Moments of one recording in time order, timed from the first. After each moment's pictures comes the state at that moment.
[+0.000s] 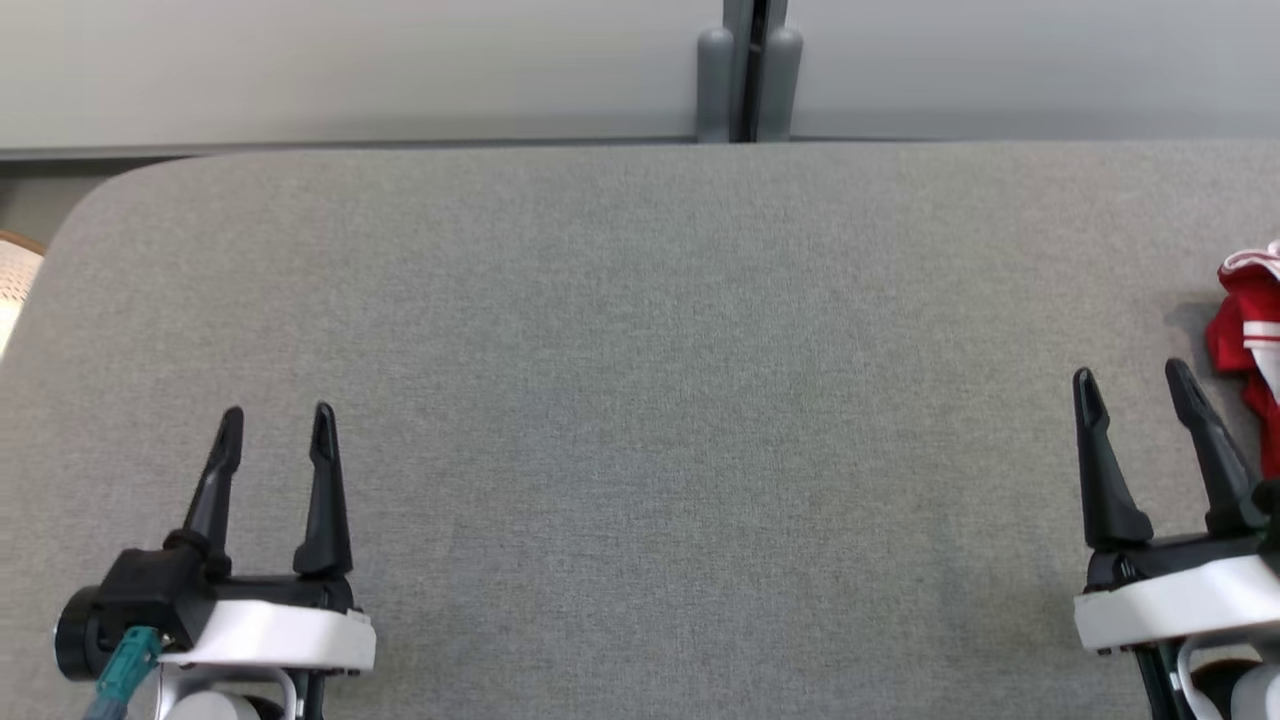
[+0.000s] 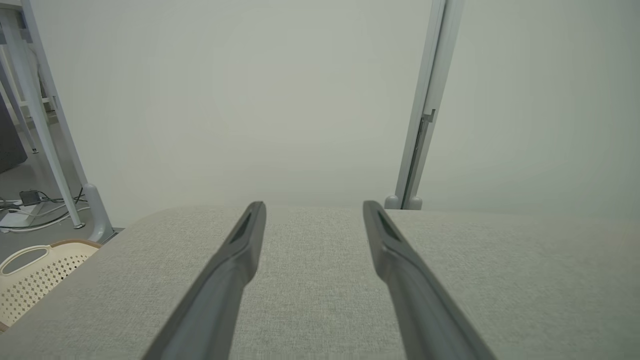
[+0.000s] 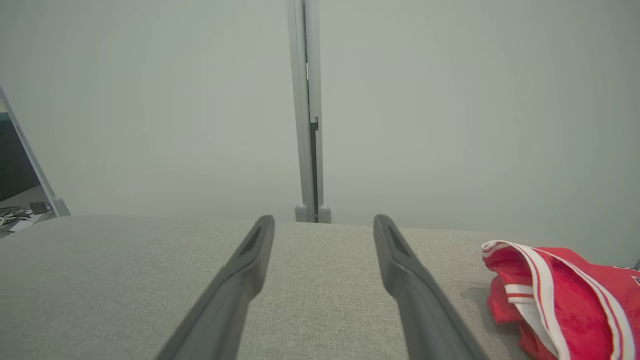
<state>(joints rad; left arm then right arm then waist) -0.06 0.19 -0.12 0.04 -0.34 0.10 -0.26 -0.05 -0.13 -0.02 -0.12 0.17 0.13 -0.02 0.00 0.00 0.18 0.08</state>
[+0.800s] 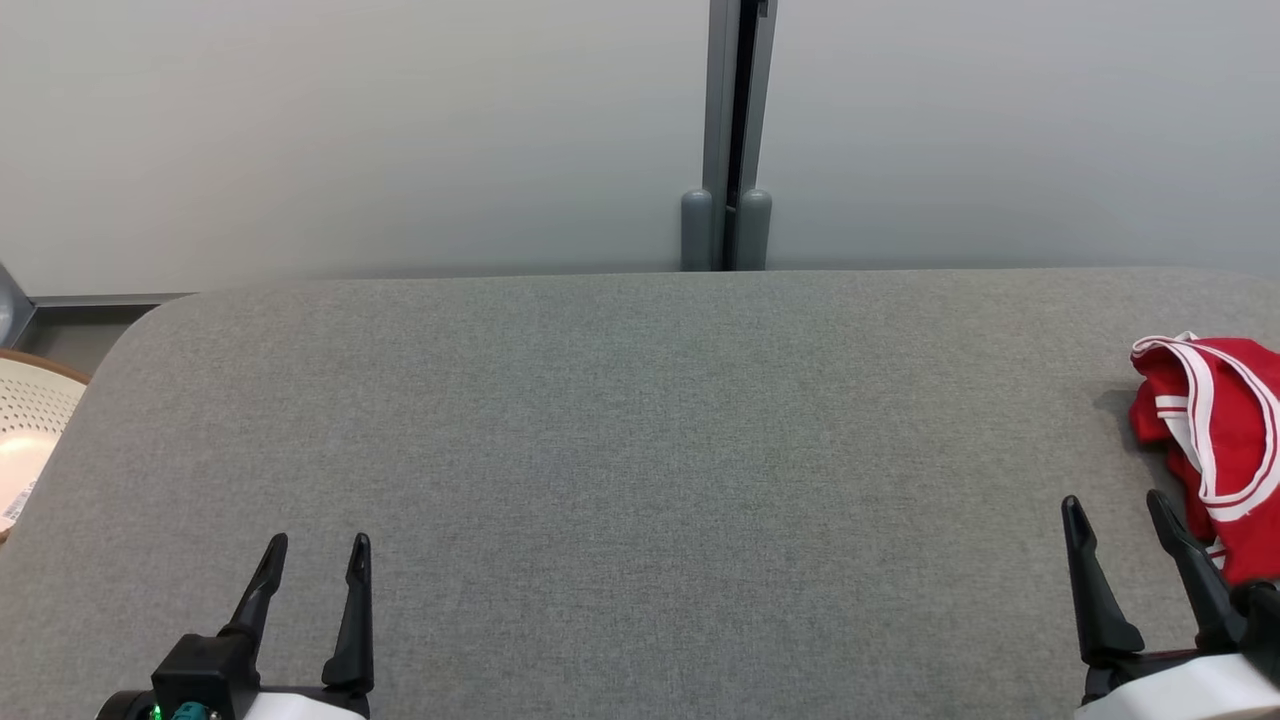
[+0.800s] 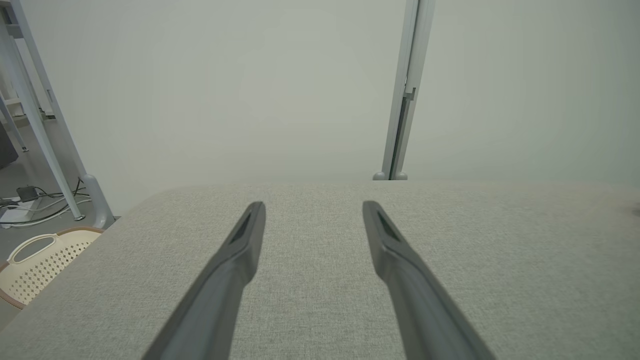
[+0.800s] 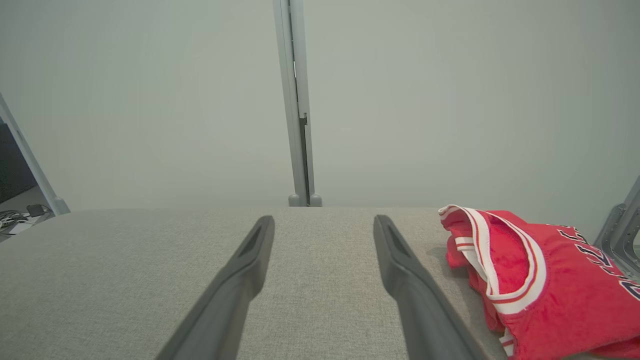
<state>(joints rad) 0.08 0.21 -0.16 0.13 -0.32 0.08 -0.23 0.15 -0.11 -0.03 -0.13 0.19 0.13 0.04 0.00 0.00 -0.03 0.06</state>
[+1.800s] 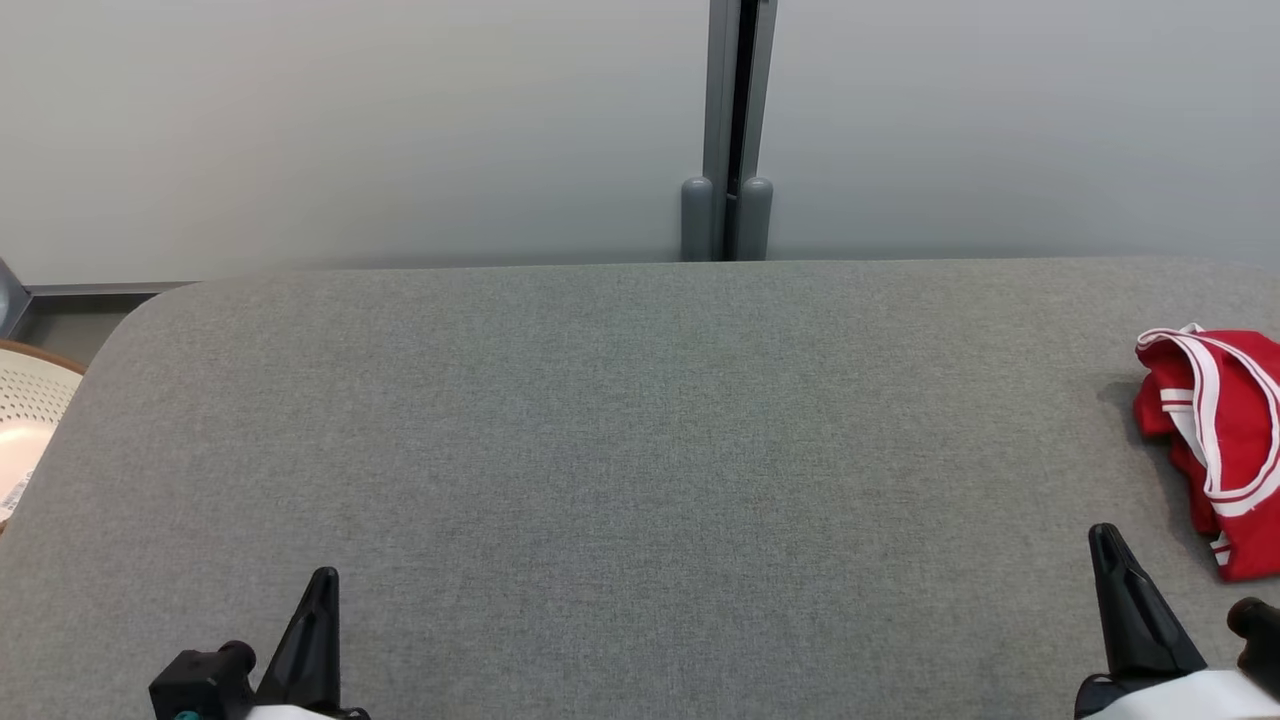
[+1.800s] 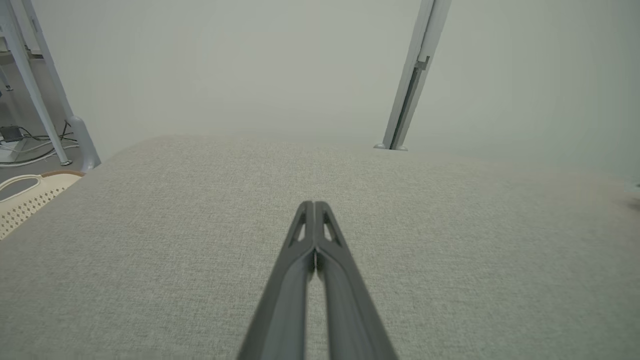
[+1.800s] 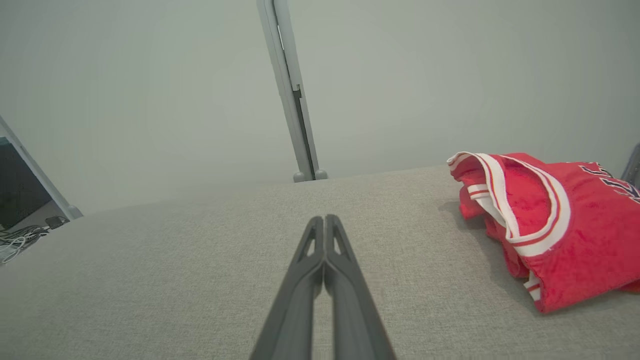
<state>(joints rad) 0.09 0.20 -0.18 0.18 -0.39 0.06 -0.21 0.16 -0.09 -0.04 -0.08 0.27 0.13 0.04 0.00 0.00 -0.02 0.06</state>
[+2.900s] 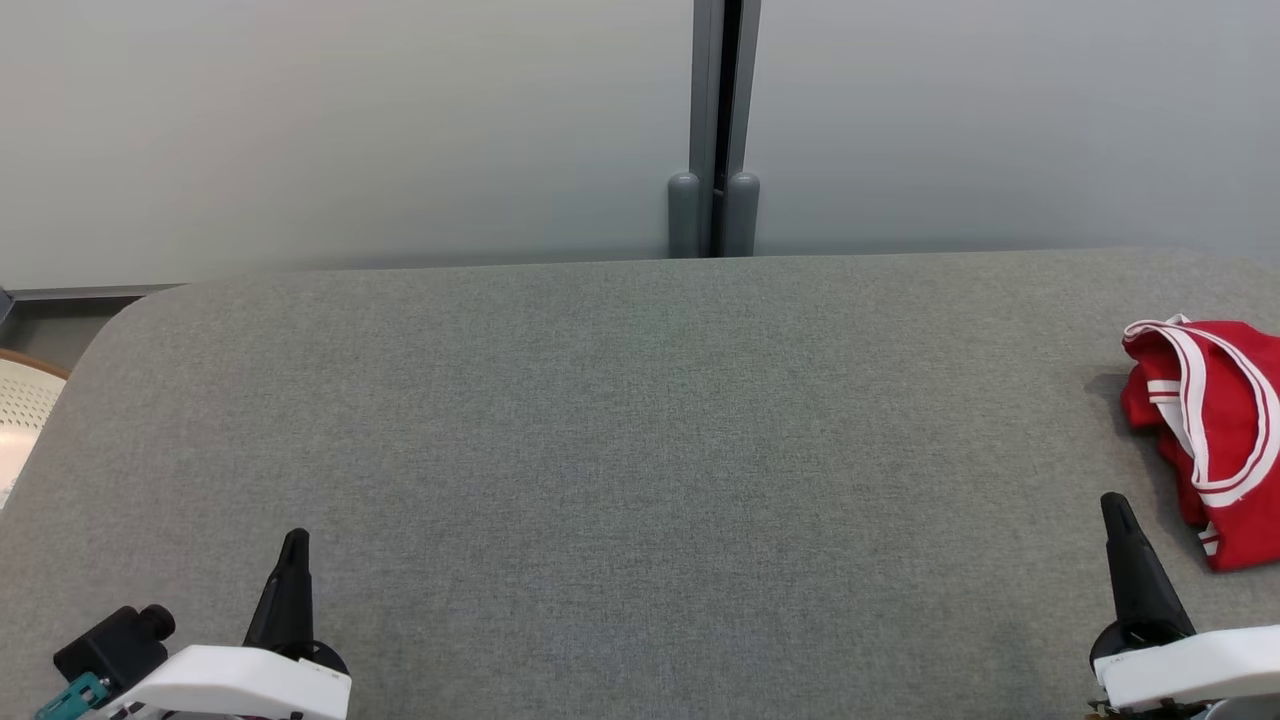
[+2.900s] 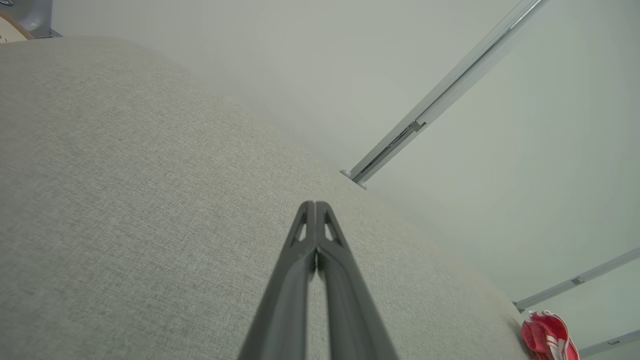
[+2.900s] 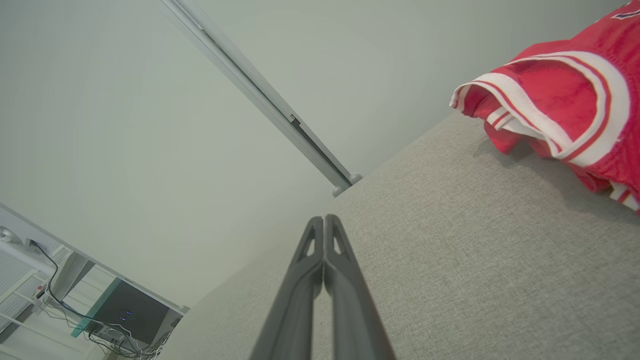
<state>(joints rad) 0.02 0.14 -0.06 0.21 -0.88 -0.01 -0.08 0.06 -0.08 -0.06 0.05 0.81 0.13 0.06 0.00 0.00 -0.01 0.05</state>
